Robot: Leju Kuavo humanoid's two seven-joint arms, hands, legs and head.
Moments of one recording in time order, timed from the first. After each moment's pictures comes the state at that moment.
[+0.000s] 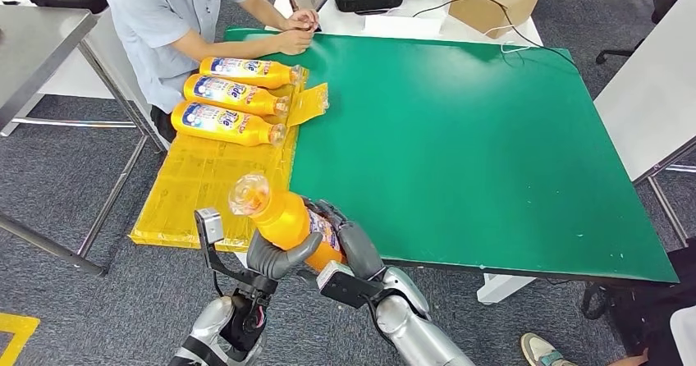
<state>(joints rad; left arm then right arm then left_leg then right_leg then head) -0.13 -0.18 -0.44 -1.30 0.56 -0.12 -0.29 -0.32 0.22 0.60 -0.85 0.36 -0.21 -0.59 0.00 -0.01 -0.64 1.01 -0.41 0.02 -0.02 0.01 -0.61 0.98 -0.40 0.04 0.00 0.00</state>
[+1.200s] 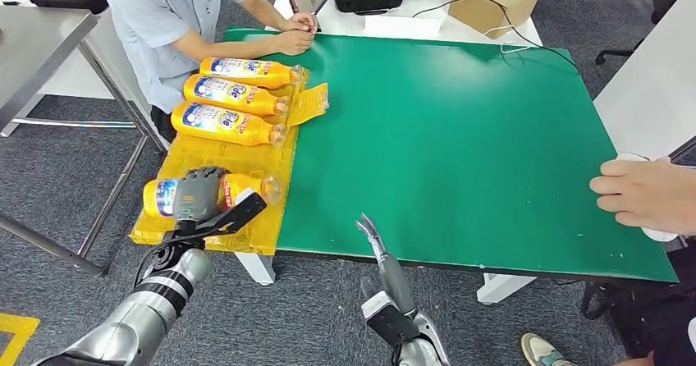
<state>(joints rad) -0.54 -0.03 -0.21 -0.60 -0.98 0.59 -0.18 -0.05 0.20 0.45 -1.07 0.25 -0.25 -0.66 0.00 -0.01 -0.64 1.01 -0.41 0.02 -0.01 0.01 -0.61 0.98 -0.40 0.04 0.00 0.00</state>
